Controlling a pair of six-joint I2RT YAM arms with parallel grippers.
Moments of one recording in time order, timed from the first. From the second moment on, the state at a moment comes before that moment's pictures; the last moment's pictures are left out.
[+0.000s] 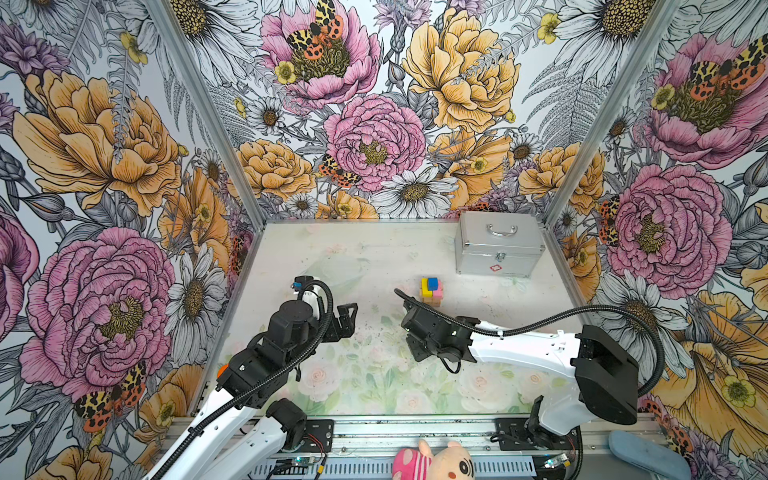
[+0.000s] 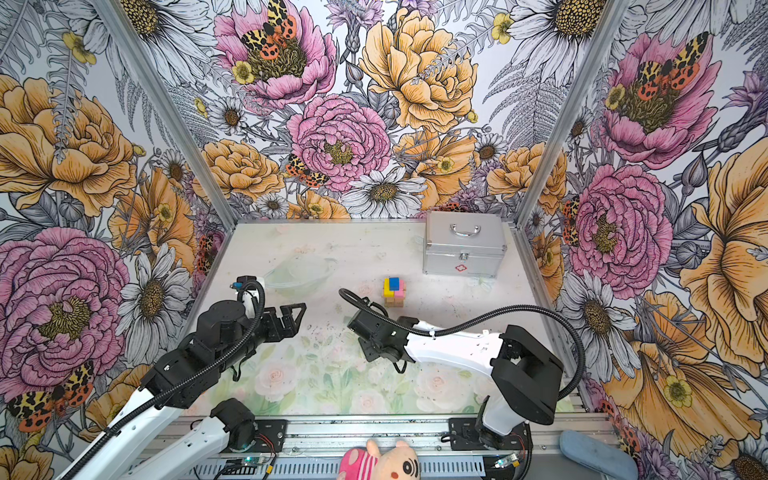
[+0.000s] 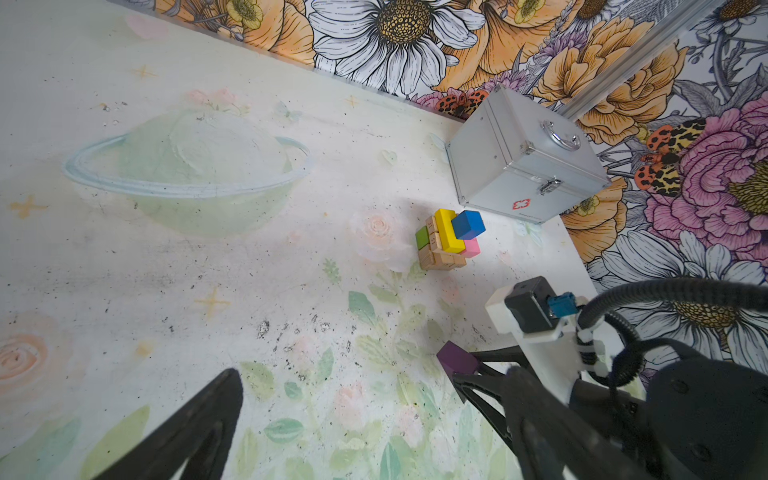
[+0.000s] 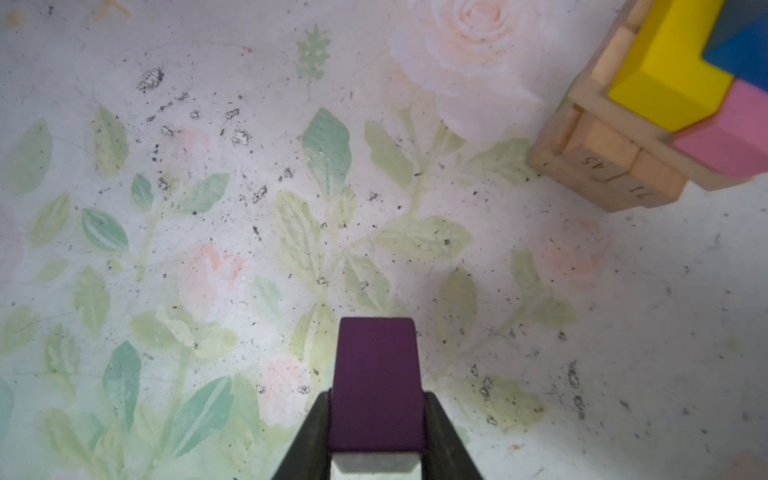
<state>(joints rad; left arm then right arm) -0.59 0.62 0.78 -0.66 -0.14 -0.60 1.02 1.53 0.99 -0.56 0.23 0.48</state>
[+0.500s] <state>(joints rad) -0.61 0.64 0.72 -0.61 -0.14 -0.61 0.93 1.47 1.08 -0.67 0.27 0.47</state>
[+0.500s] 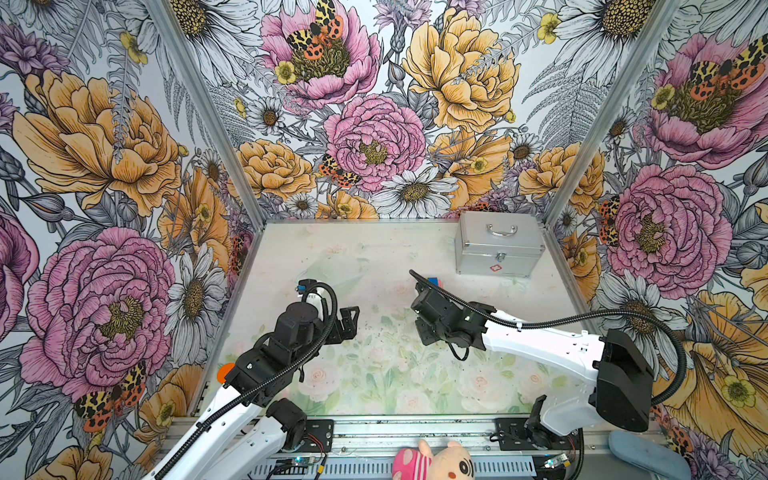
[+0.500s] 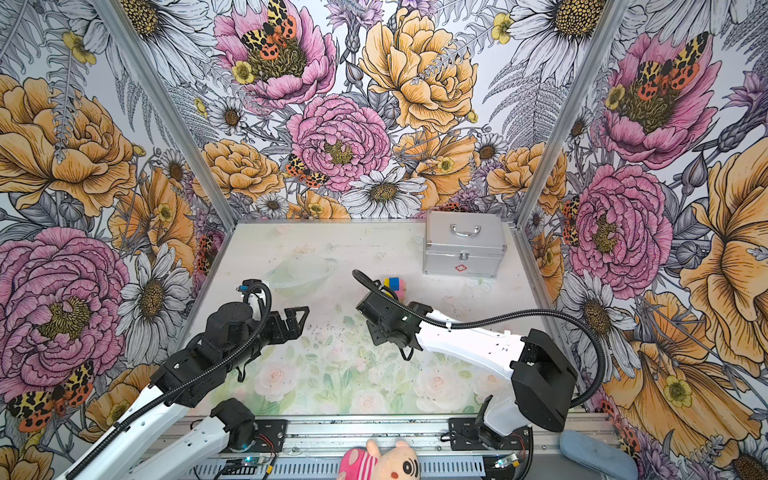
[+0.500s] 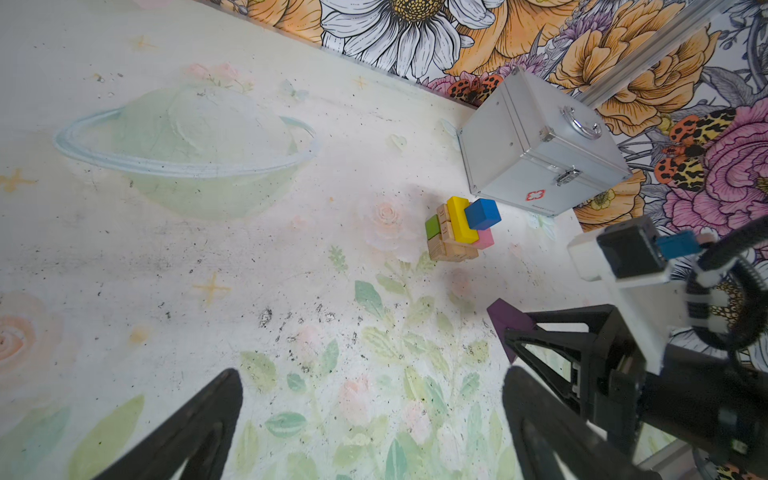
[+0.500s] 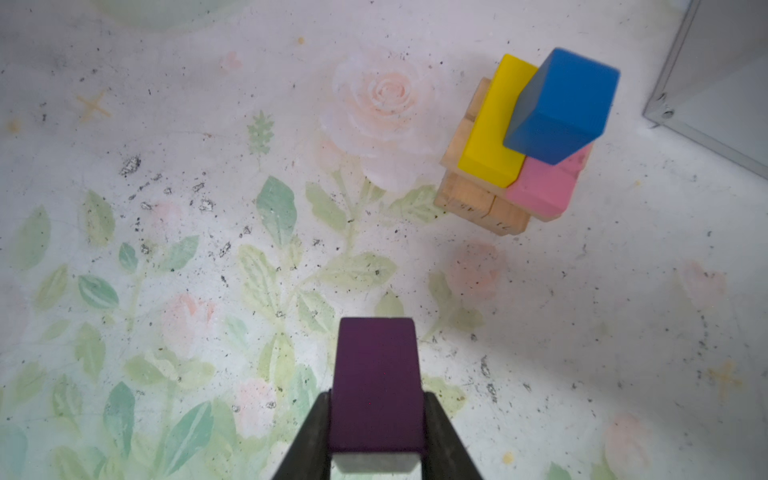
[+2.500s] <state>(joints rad) -0.74 0.79 0.69 -0.48 -0.17 -0.63 0.66 1.71 1.44 -0.80 0.26 0.51</state>
